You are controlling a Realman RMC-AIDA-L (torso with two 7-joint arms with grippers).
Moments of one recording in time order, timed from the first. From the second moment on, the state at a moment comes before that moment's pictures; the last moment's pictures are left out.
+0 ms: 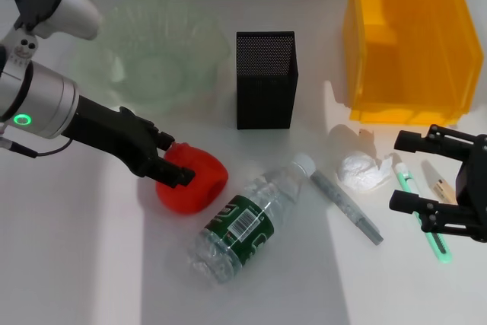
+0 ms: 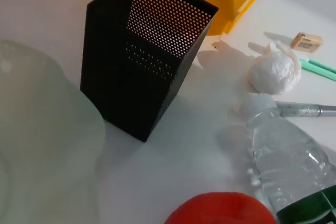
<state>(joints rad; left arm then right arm) -0.63 -2.07 1.07 1.05 2.39 1.60 -2.01 0.32 2.08 -0.55 -0.67 -1.92 -1.98 1.06</state>
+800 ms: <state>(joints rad) -0.62 -2.07 1.07 1.01 2.32 1.58 -1.99 0.31 2.08 -0.55 -0.67 -1.92 -1.99 1.06</state>
